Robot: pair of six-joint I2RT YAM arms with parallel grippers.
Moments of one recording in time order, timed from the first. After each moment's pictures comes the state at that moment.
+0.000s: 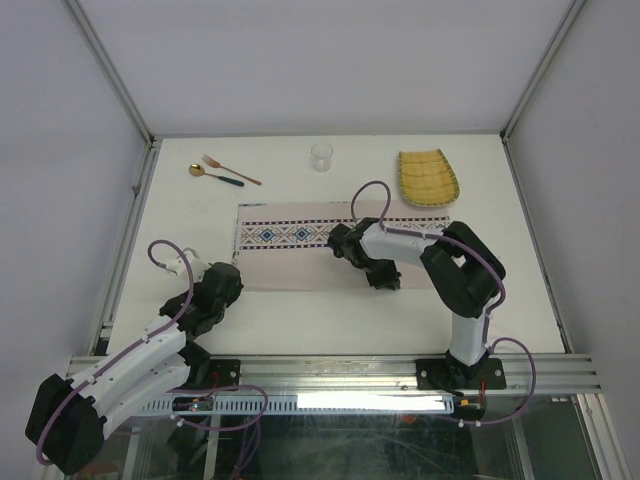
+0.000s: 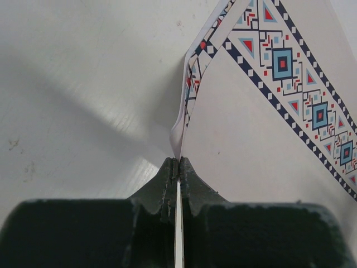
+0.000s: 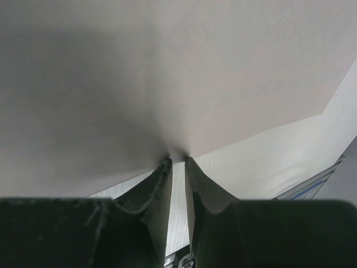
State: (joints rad) left arm -0.58 0.74 0.31 -0.41 -0.57 -1.24; right arm 0.81 1.88 1.16 -1.05 0.52 0.65
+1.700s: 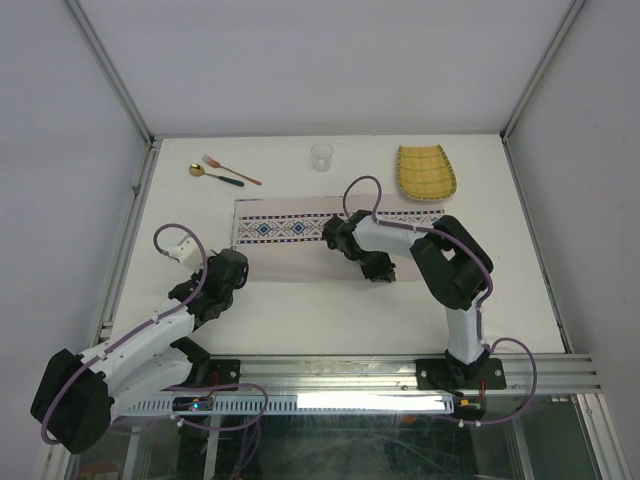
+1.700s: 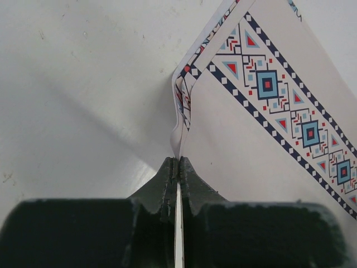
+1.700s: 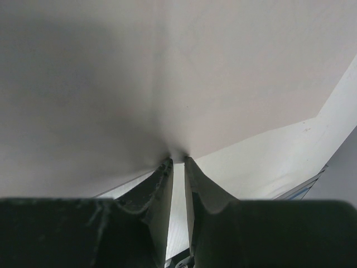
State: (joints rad) left arm -0.58 0.92 0.41 -0.35 -0.70 -1.21; right arm 0.79 1.97 1.28 -1.07 0.54 0.58
